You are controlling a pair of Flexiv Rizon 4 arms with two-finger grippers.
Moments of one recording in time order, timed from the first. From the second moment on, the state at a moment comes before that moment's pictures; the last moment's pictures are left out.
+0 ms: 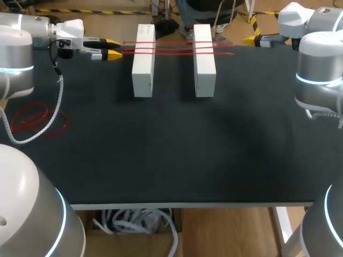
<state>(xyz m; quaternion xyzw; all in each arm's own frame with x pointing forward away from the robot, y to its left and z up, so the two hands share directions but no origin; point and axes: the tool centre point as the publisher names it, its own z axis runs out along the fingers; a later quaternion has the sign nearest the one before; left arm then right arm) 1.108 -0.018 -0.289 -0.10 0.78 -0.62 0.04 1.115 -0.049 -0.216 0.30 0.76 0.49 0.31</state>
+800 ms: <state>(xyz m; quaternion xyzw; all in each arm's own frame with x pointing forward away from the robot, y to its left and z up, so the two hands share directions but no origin) 1.126 -0.018 -0.305 -0.09 0.77 -0.63 0.04 1.115 -0.049 -0.216 0.30 0.76 0.49 0.31</state>
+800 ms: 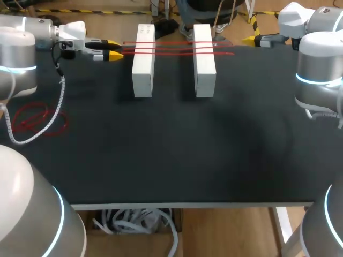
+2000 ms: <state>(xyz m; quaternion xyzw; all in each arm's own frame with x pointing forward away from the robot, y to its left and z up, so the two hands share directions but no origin) 1.133 -0.021 -0.319 -0.09 0.76 -0.64 0.03 1.115 -0.049 -0.216 0.30 0.76 0.49 0.31</state>
